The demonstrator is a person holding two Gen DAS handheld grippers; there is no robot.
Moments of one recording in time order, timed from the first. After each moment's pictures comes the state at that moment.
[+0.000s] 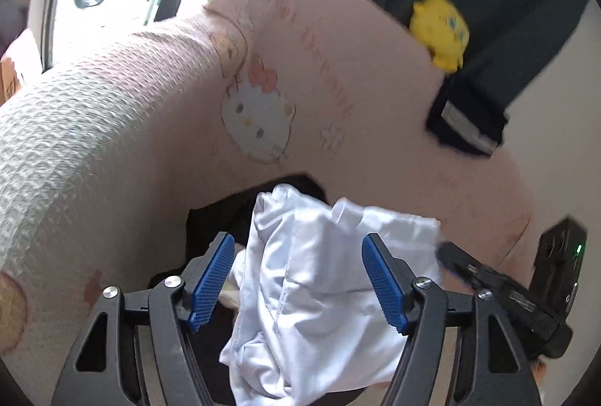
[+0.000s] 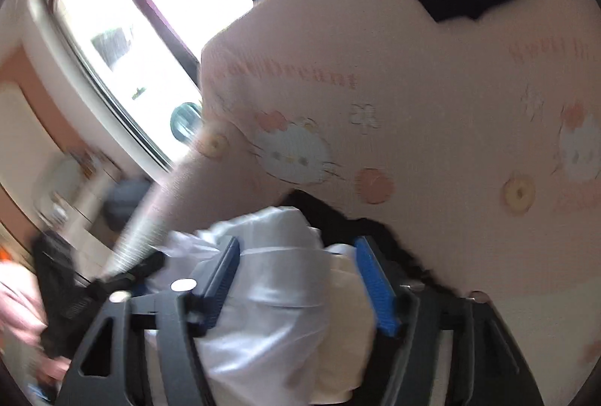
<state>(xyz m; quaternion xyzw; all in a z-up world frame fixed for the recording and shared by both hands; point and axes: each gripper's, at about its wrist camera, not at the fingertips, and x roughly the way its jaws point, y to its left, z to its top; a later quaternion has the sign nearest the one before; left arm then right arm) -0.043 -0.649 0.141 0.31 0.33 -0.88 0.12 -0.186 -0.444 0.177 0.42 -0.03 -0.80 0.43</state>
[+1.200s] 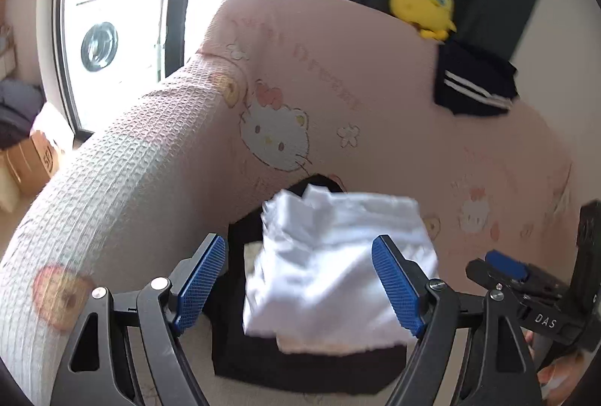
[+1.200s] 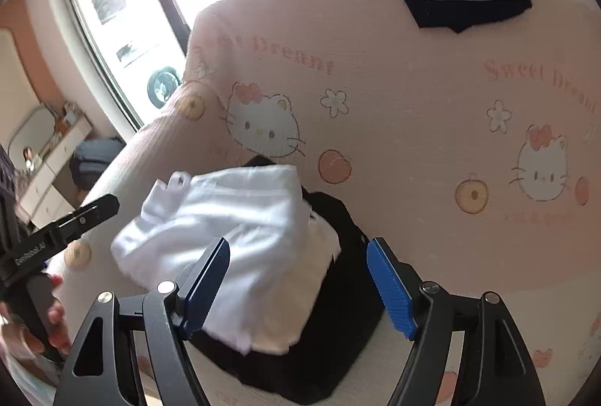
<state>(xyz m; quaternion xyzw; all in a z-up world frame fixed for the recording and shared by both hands) -0.011 -0.598 0.189 0.33 0.19 -0.90 0.20 -0.154 -0.401 0.173 0.41 0.05 -0.82 0.40</state>
